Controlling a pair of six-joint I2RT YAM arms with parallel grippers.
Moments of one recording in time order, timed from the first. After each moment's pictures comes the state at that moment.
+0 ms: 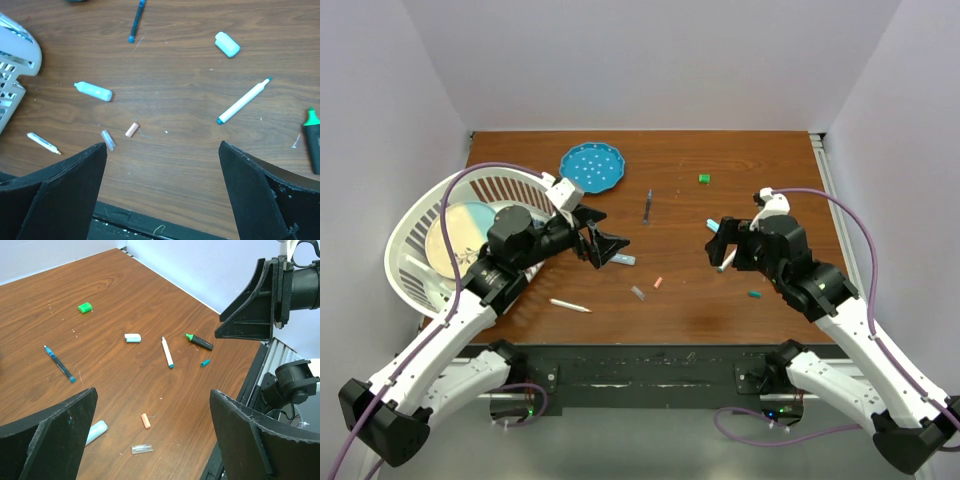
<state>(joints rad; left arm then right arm) -0.53 0.87 0.81 -0.03 0.44 -0.23 0.57 0.81 0.92 -0.66 0.19 0.50</state>
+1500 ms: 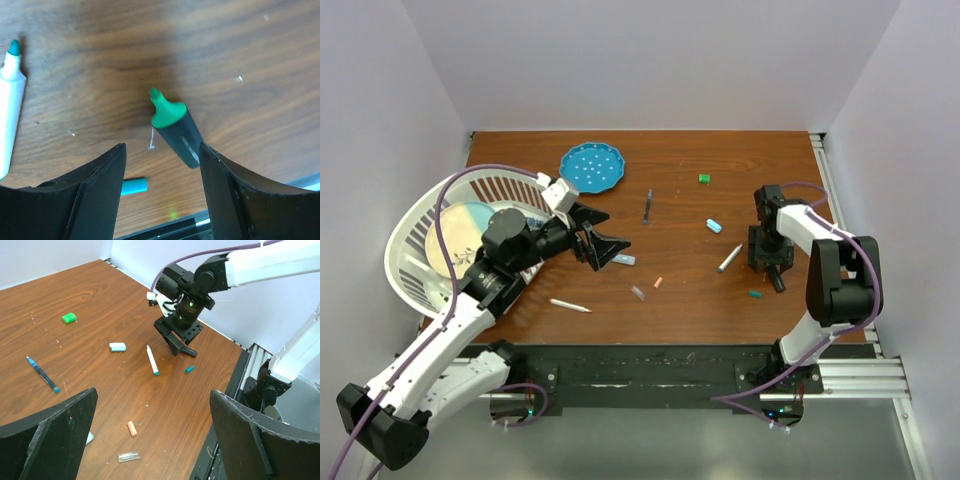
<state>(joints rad) -0.53 0.84 0.80 0.01 0.49 -0.29 0.07 1.67 1.04 -0.81 0.28 0.23</state>
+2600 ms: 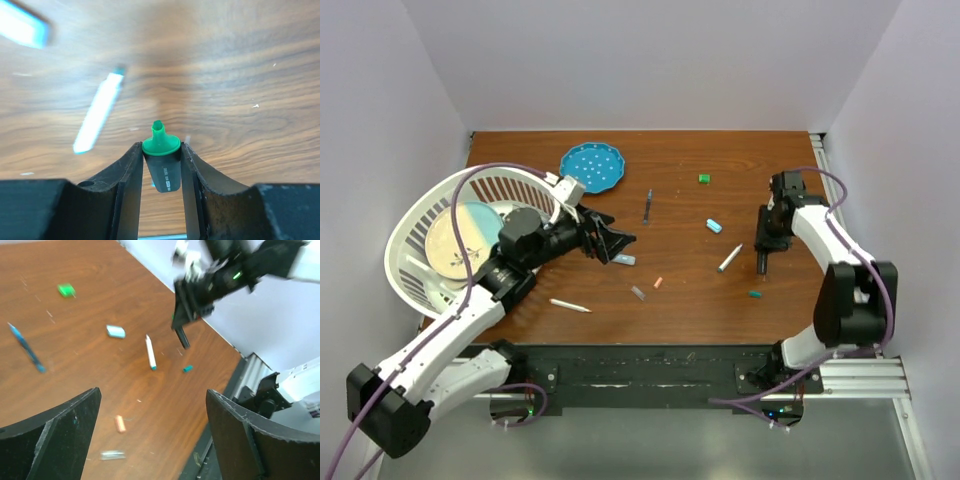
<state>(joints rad) -0.56 0.92 0.76 0.09 0.40 -0.40 0.02 1.54 1.08 -0.75 0.06 0.21</state>
